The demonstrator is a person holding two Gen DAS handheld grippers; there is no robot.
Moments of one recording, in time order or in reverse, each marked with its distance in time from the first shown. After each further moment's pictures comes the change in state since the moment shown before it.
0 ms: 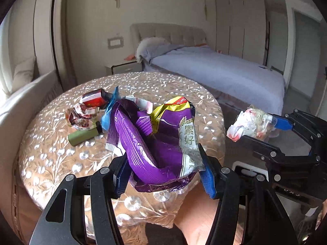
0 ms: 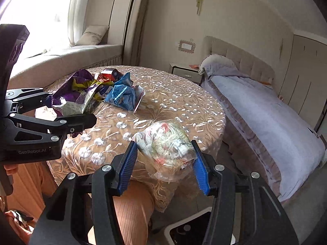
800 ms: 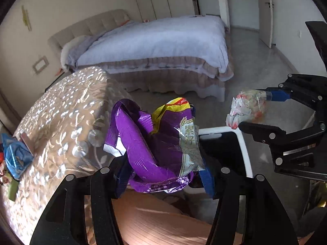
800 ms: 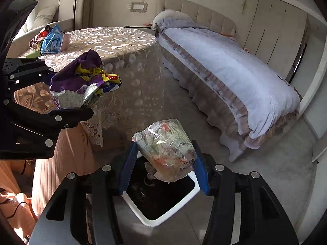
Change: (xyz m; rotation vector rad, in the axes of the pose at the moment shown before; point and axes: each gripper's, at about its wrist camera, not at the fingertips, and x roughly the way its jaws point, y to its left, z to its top) left arm 0.091 -0.185 -0.033 0.474 0.176 -0.287; right arm -0.015 -0.111 -0.139 0.186 0.303 -0.238
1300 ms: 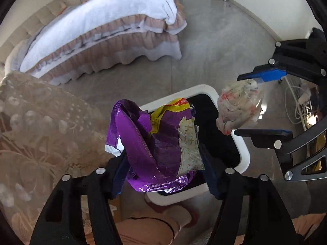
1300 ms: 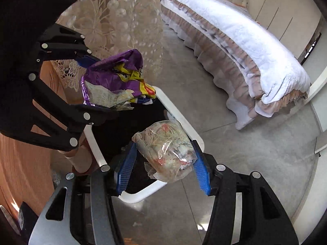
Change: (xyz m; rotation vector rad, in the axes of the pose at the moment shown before) left arm 0.136 -0.069 -0.004 0.308 0.245 -0.254; right arm 0.077 -0.022 -0.070 -0.065 0.260 0.074
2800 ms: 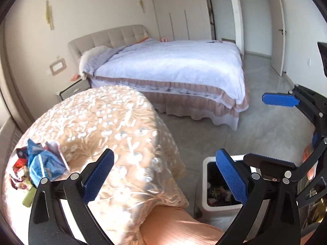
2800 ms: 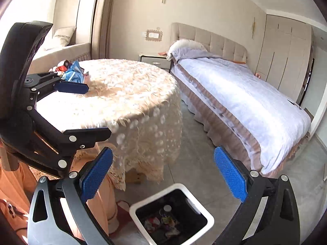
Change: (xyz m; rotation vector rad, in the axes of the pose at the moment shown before) left arm -0.221 0.102 -0.073 -0.455 -0.434 0.357; right arm -0.140 0.055 0.113 -0.006 -0.519 0.040
